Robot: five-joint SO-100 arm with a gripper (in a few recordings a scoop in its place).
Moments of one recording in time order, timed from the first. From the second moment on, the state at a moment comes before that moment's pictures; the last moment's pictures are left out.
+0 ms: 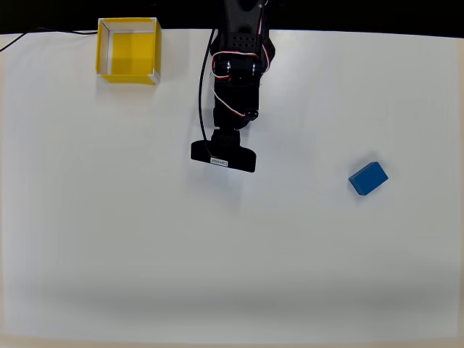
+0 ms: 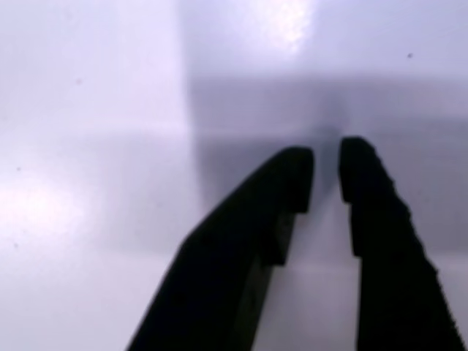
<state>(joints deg) 1.8 190.2 178.6 77.1 -92.8</state>
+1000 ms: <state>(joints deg) -3.1 166.5 154.8 69.5 -88.6</state>
